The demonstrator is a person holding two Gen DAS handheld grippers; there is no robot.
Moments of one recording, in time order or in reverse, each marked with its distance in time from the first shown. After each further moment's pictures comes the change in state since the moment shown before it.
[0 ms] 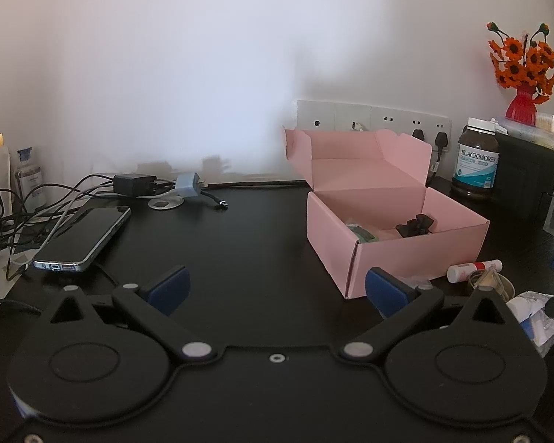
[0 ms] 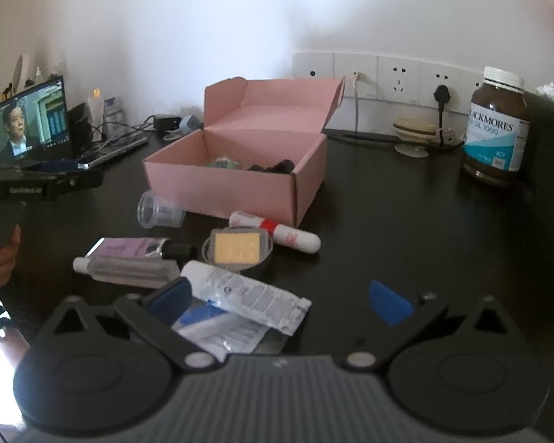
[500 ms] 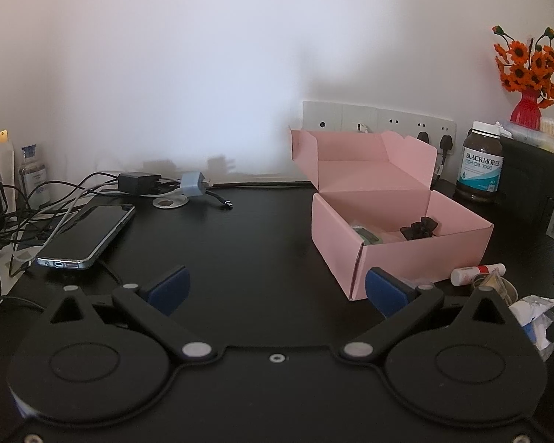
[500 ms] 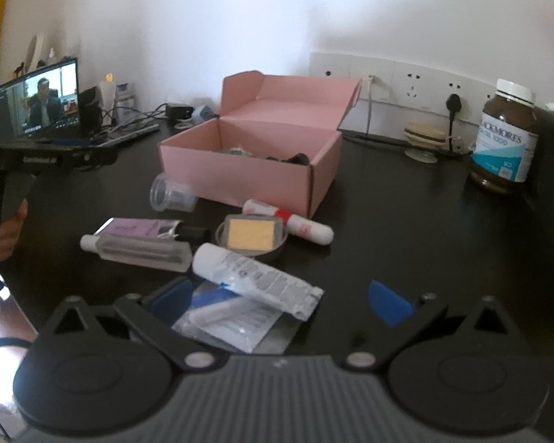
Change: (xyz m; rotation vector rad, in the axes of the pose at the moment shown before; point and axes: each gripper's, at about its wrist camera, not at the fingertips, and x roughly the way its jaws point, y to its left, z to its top) left arm -0.002 0.002 -0.002 -0.013 -0.005 0.010; right arm -0.002 0.014 -0.008 -0.067 0.008 0.008
